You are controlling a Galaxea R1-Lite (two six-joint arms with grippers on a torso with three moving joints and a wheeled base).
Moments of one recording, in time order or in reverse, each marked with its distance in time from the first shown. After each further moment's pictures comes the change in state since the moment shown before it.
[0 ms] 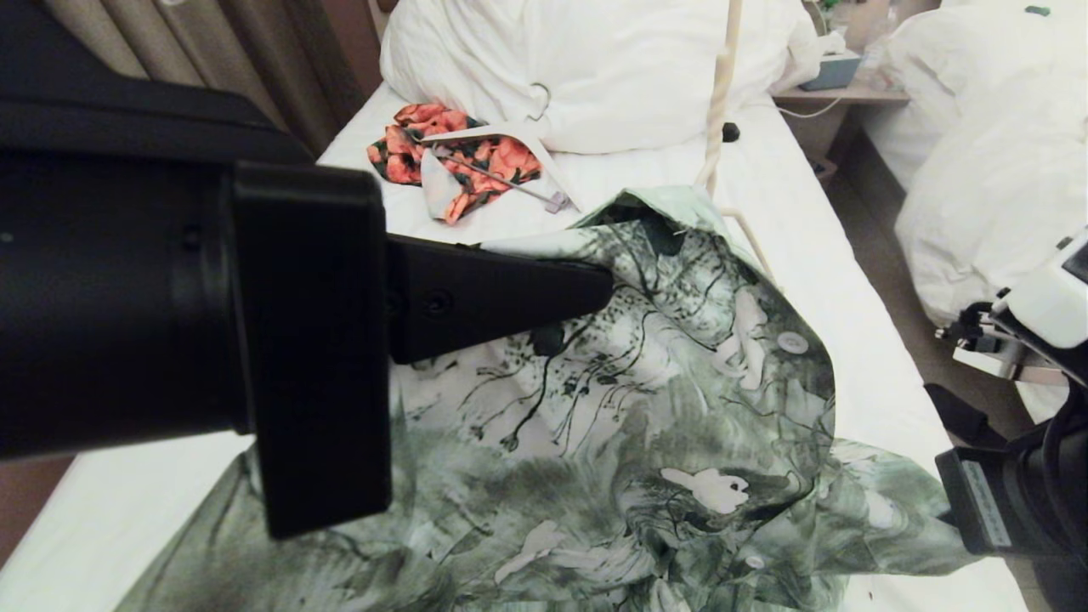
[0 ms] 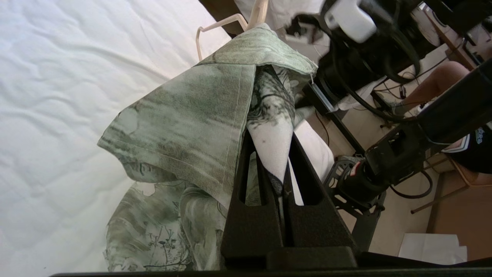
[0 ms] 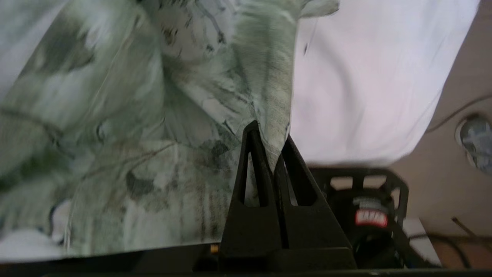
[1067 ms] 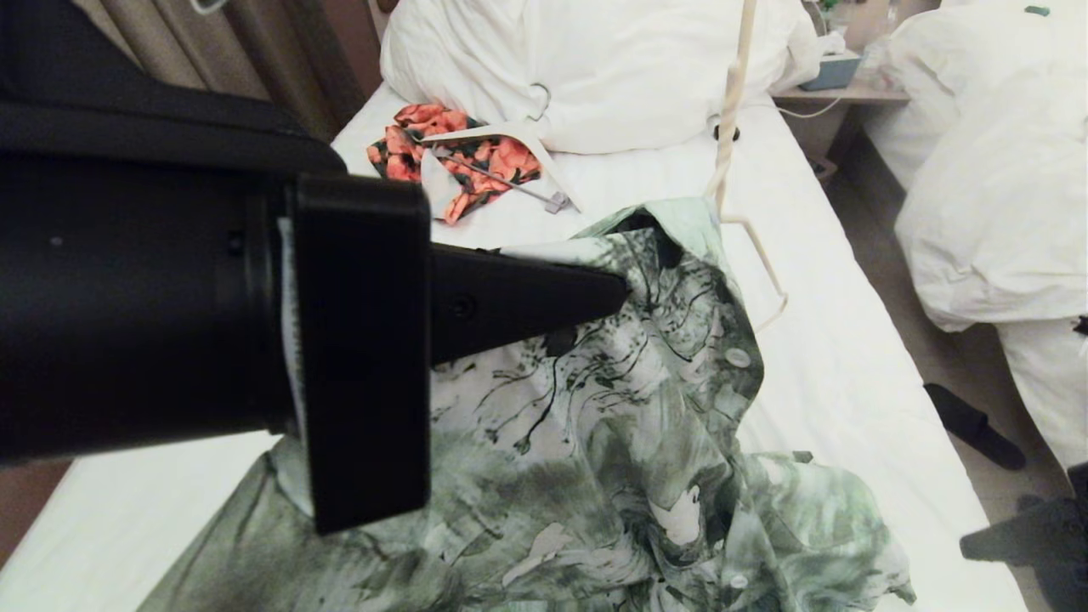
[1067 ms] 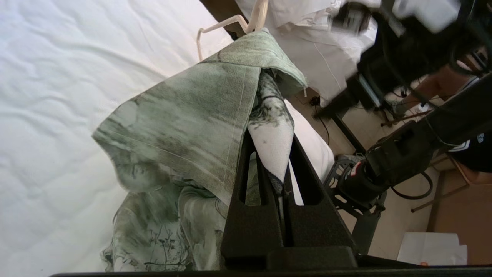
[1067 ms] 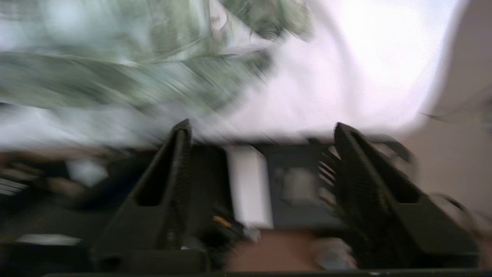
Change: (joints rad) left arm -0.002 0.013 -0.003 0.002 -0.002 -0.003; right arm -0.004 -0.144 -0.026 0.073 0.037 0.069
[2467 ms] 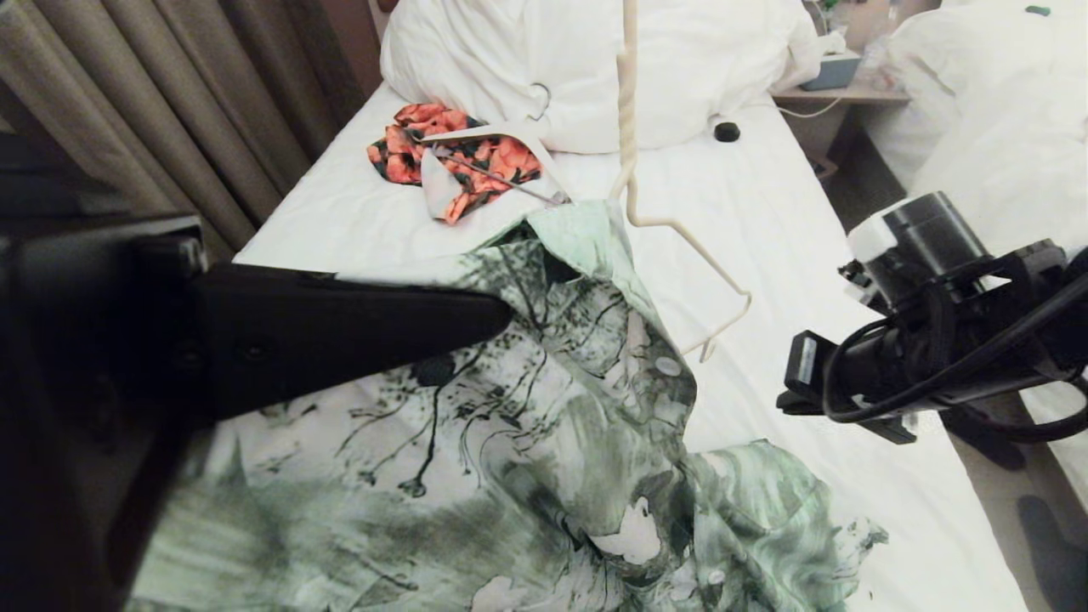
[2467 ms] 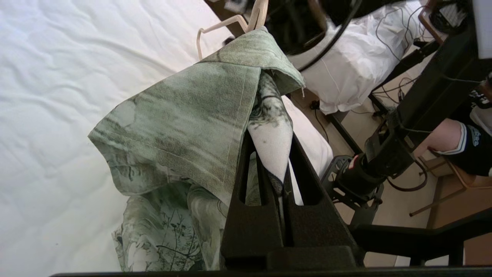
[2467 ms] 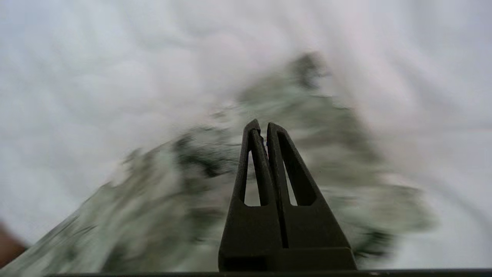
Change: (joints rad) left arm -0.018 -0.135 0.100 -0.002 0.037 -0.010; right arm -0.226 0.393 0.046 -0.664 0.128 -0.031
